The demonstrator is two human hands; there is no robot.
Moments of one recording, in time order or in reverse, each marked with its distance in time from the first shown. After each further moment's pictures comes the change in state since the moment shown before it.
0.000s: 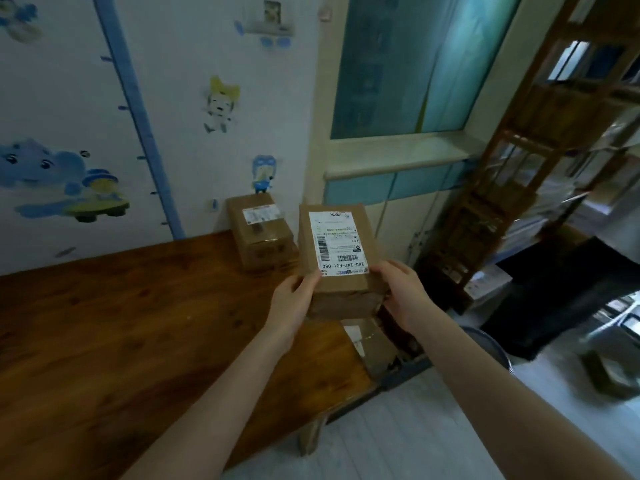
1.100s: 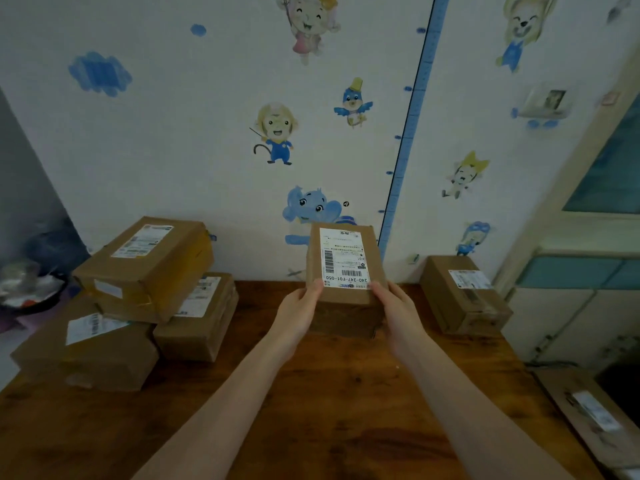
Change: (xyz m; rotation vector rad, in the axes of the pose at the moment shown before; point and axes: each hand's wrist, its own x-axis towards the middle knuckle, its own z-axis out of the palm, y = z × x) left_hand -0.023 0.035 -0.399 0.008 0.319 0.048; right_hand -0.099 0.030 0.409 0.038 -0.409 -0.019
